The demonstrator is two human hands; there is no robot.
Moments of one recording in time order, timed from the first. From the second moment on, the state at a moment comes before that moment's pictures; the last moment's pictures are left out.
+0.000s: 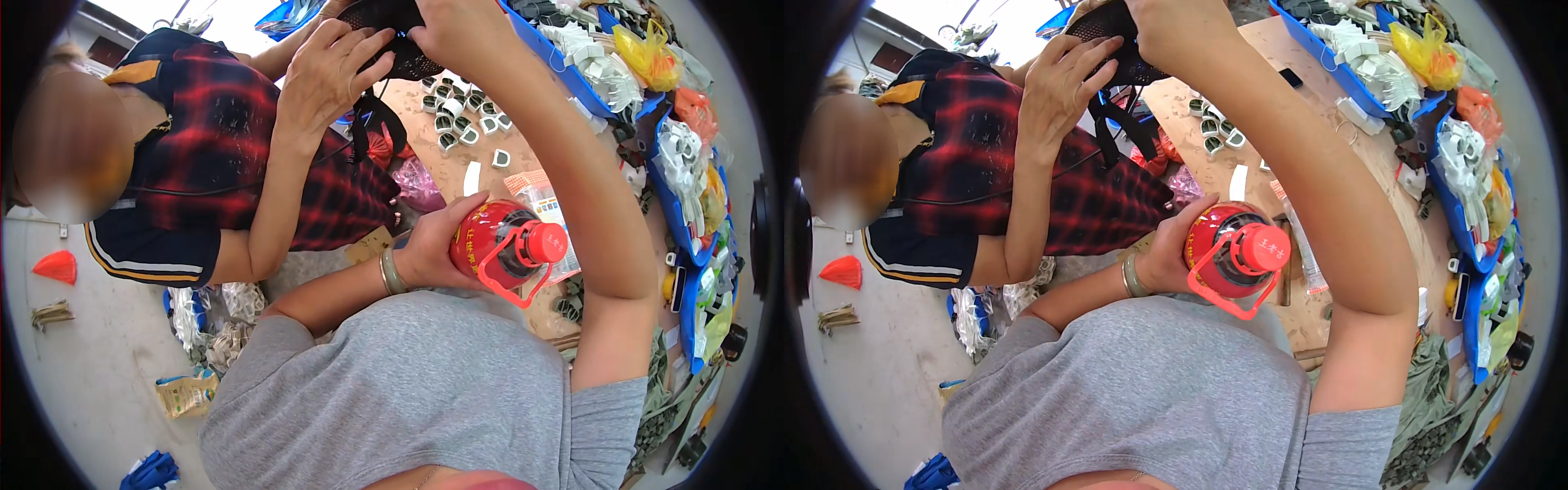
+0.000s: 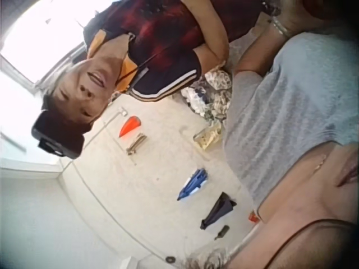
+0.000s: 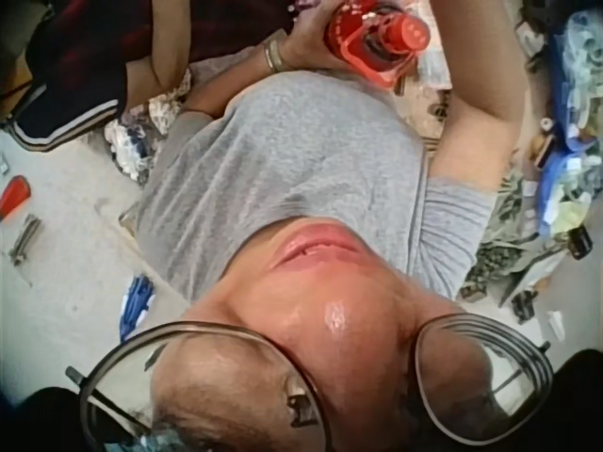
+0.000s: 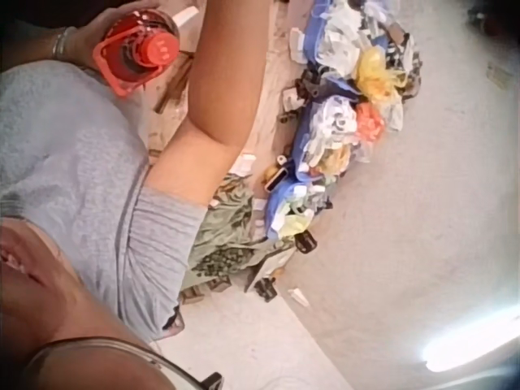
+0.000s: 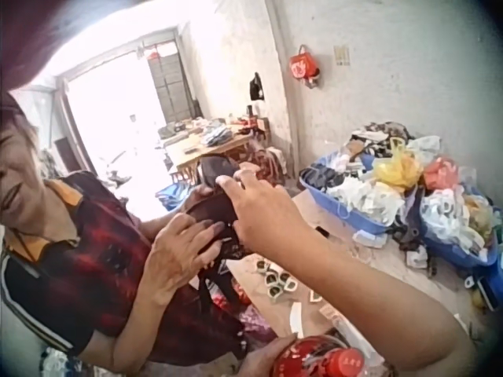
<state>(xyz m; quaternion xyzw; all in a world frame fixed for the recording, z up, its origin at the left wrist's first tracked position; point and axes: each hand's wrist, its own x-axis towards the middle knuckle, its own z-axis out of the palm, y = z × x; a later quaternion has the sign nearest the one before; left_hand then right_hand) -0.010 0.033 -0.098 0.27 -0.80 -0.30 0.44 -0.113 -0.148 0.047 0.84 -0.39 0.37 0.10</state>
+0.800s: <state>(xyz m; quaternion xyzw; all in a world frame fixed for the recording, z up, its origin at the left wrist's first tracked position) -0.021 0.074 -0.094 0.31 -0.77 -0.30 0.46 -0.231 -0.042 -0.029 0.76 -0.40 0.44 -0.25</state>
